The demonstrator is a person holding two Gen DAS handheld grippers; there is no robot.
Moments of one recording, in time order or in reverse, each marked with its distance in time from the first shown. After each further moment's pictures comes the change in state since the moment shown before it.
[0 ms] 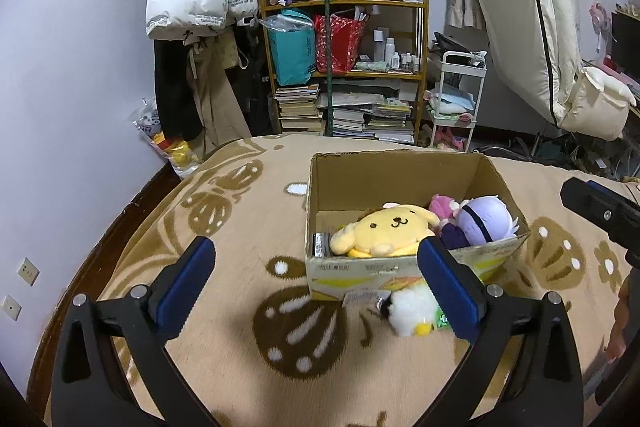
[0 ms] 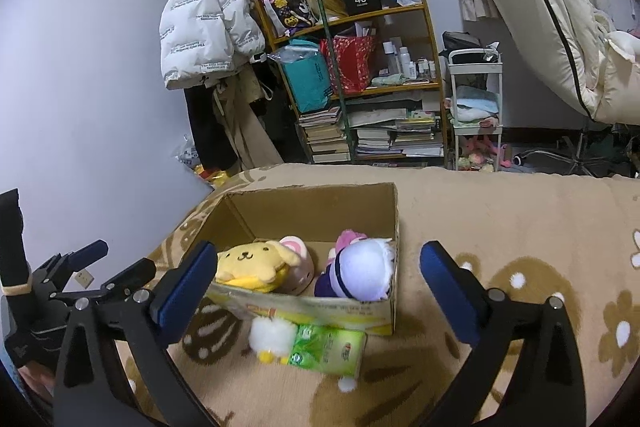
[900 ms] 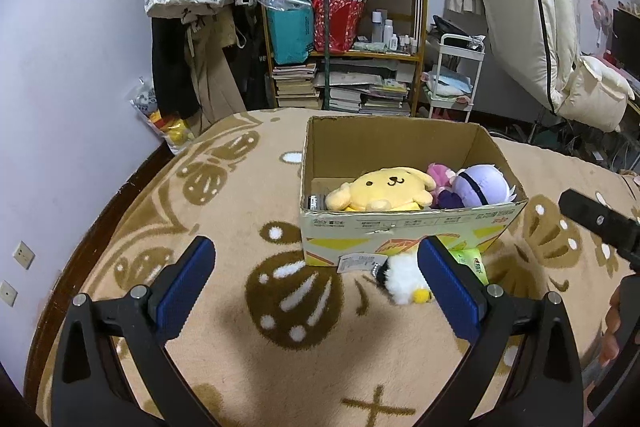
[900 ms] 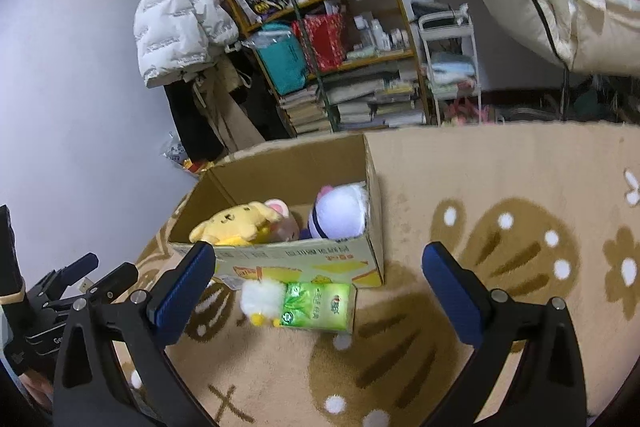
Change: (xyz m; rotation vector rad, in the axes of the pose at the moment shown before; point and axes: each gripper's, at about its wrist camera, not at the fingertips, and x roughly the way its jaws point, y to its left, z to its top) left arm 0.004 0.001 -0.026 -0.013 0.066 -0.019; right arm 0.002 -0.028 -0.031 0.132 0.095 -0.033
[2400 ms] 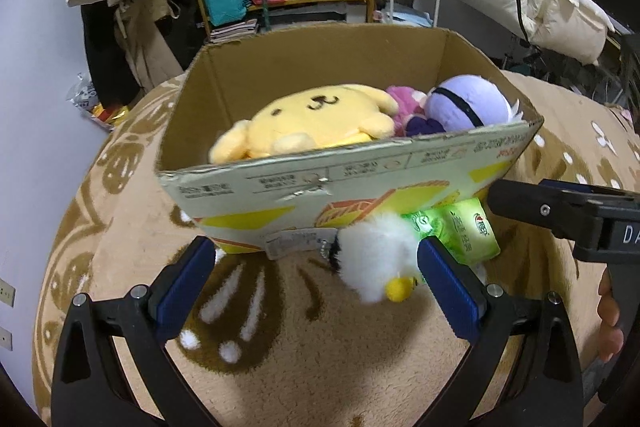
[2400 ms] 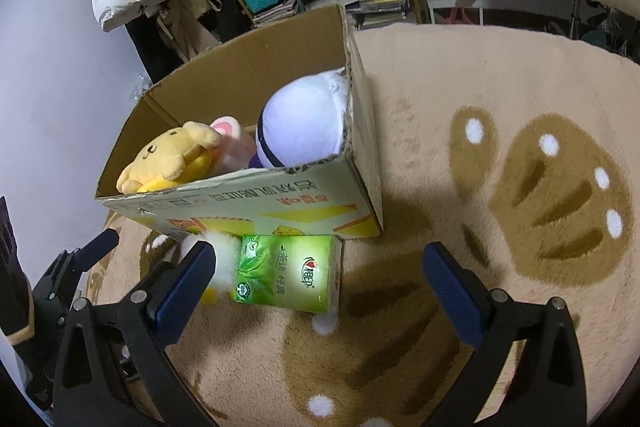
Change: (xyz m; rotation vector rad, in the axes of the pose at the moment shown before) left arm 0.093 -0.054 -0.026 0.165 0.153 -0.118; right arm 0.097 -0.016 -0.024 0.053 0.284 -0.036
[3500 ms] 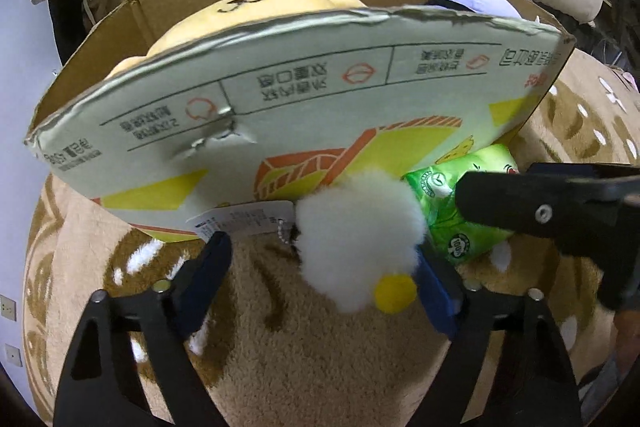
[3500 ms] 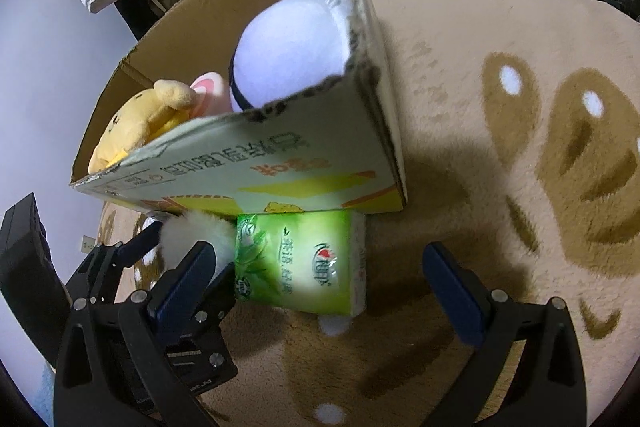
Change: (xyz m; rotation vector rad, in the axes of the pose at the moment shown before) left arm 0.057 -0.027 -0.010 0.068 0.114 -0.014; right arm 0.047 0.000 0.000 0.032 0.141 0.038
